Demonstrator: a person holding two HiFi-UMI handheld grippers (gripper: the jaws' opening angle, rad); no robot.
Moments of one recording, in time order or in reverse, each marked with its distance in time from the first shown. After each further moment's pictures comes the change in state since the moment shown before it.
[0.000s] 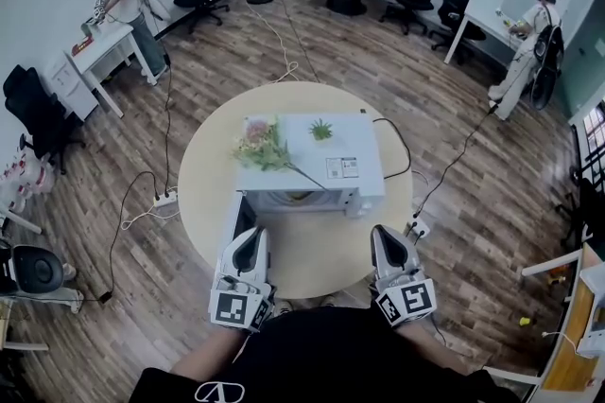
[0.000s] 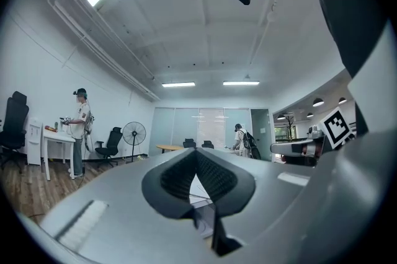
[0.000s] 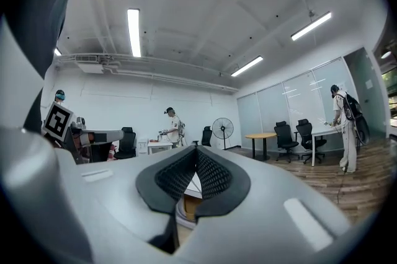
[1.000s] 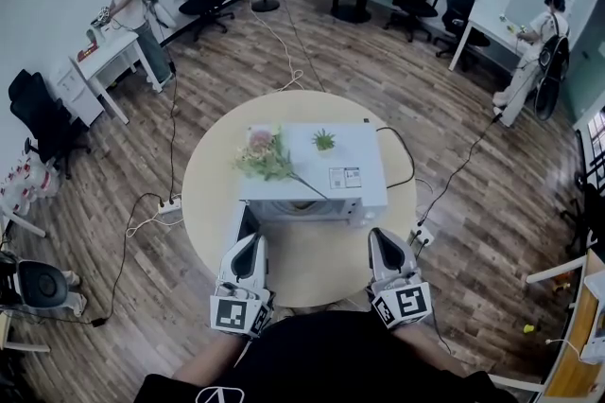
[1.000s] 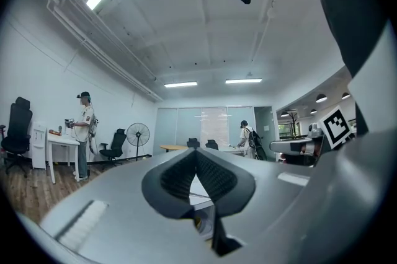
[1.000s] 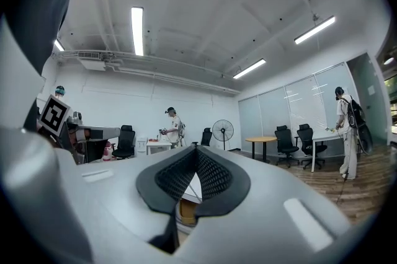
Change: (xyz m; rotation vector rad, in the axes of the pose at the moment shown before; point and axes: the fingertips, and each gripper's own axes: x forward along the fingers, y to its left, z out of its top) left arm 0.005 0.009 -0.001 0.024 0.000 0.035; right arm 0.019 -0.003 -0.001 -0.040 -0.014 0.003
